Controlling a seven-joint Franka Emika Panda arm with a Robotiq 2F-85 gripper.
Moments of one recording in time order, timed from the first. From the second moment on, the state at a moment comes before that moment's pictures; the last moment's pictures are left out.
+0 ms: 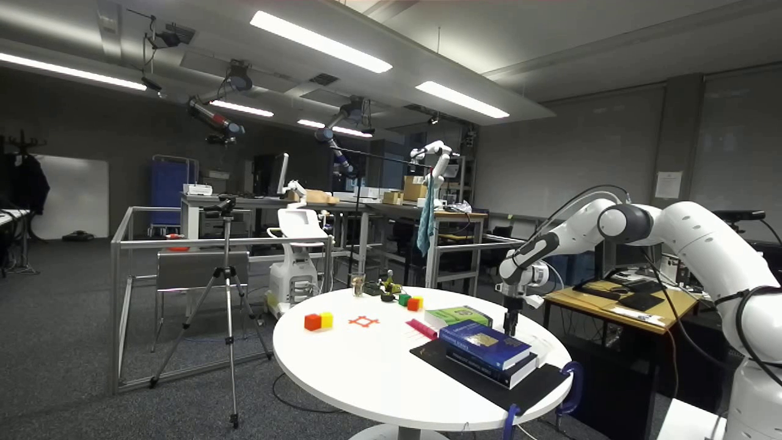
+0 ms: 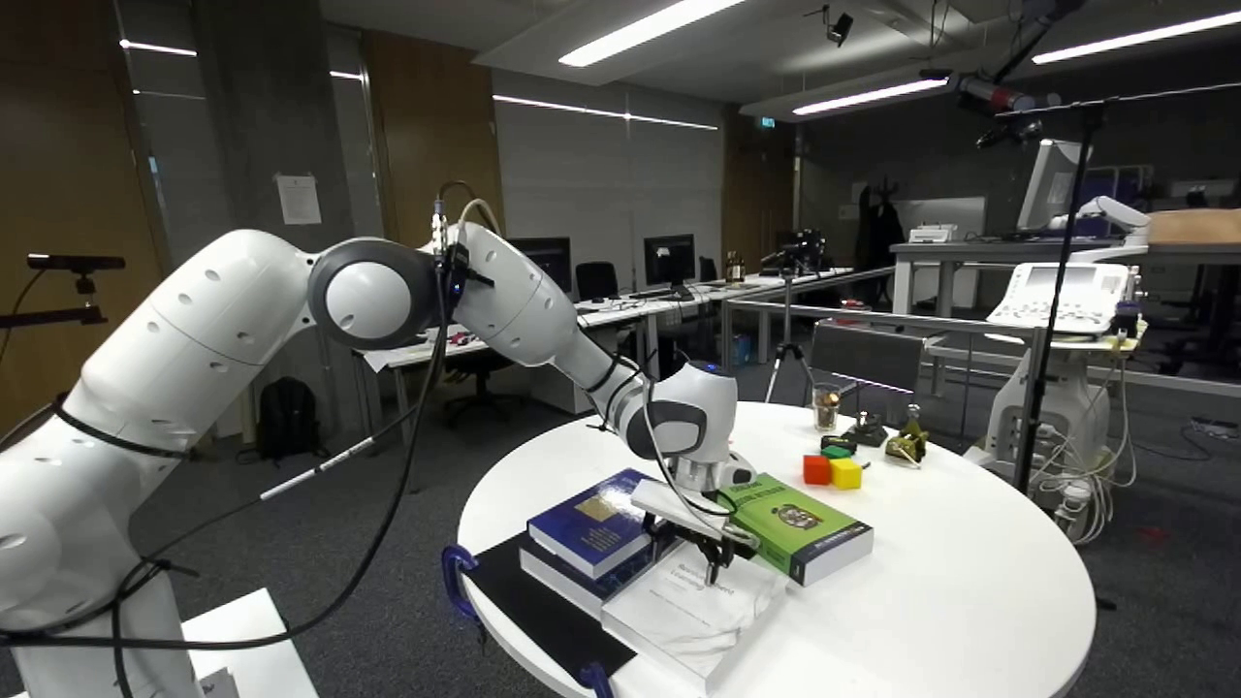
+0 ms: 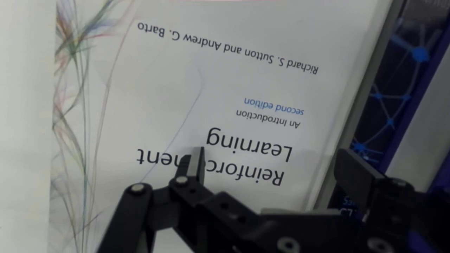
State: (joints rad) arm -0.37 0.80 0.03 -1.56 0.08 2.26 -0.68
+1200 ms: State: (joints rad) arm -0.40 0.80 0.03 -1.57 0.10 2.26 -0.67
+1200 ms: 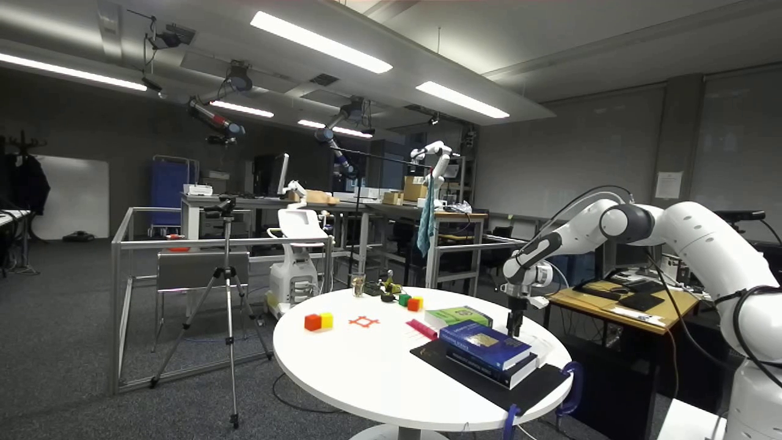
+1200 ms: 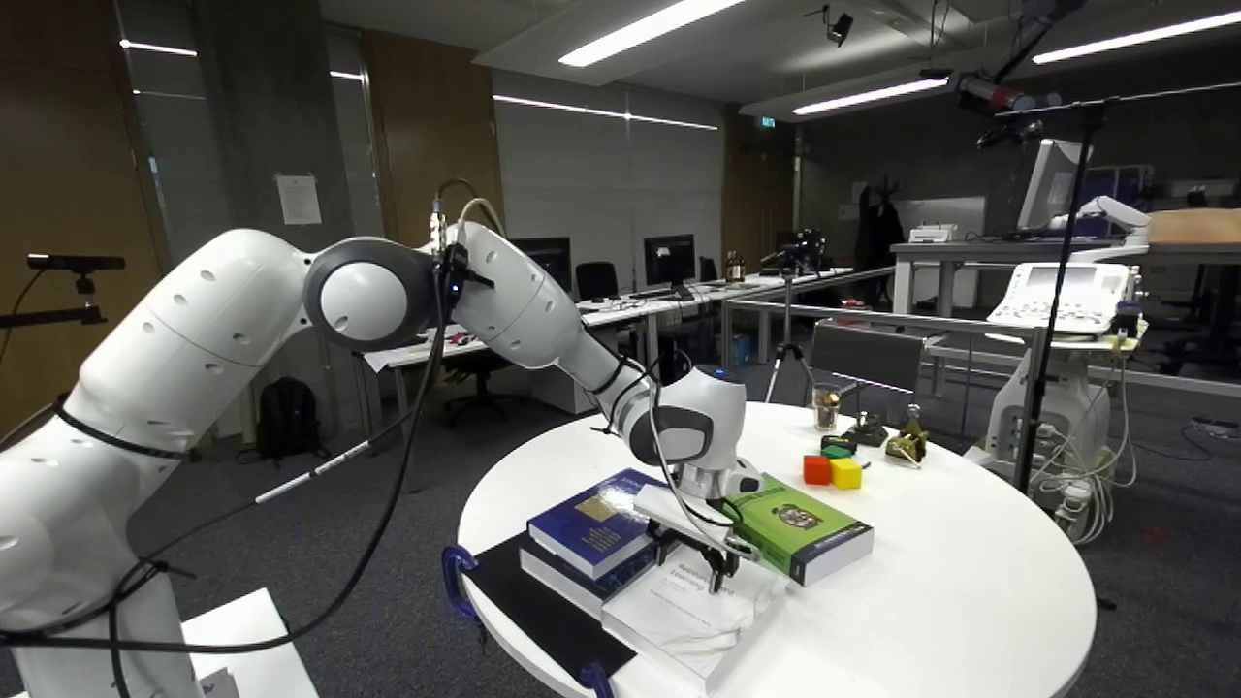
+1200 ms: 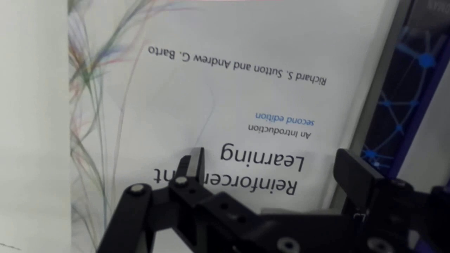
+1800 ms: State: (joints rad) arm -0.45 0.80 0.02 -1.56 0.10 2.23 -0.67
